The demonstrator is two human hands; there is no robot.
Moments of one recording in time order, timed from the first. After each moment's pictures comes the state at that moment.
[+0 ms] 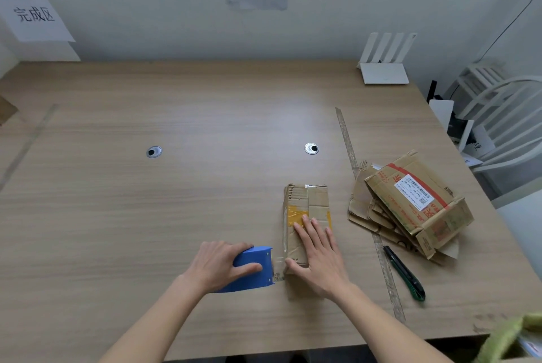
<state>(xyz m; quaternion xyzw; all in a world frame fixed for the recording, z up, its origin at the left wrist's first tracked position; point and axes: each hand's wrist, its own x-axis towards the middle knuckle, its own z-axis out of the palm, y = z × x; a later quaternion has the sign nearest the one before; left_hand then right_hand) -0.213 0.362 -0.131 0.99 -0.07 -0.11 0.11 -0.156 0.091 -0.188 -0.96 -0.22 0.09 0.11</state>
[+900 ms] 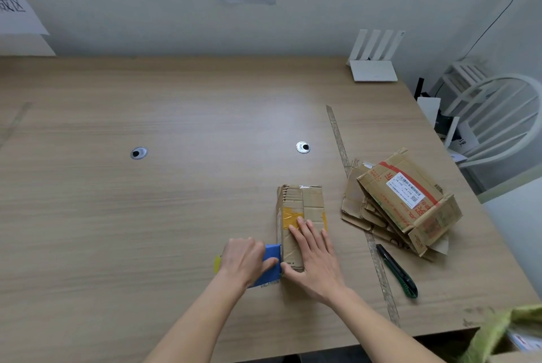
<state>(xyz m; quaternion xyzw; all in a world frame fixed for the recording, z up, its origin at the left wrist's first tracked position) -0.173 0.294 -0.136 0.98 -0.07 -0.17 -0.05 -0.157 0.095 -0.182 -0.97 -0.21 0.10 0.10</state>
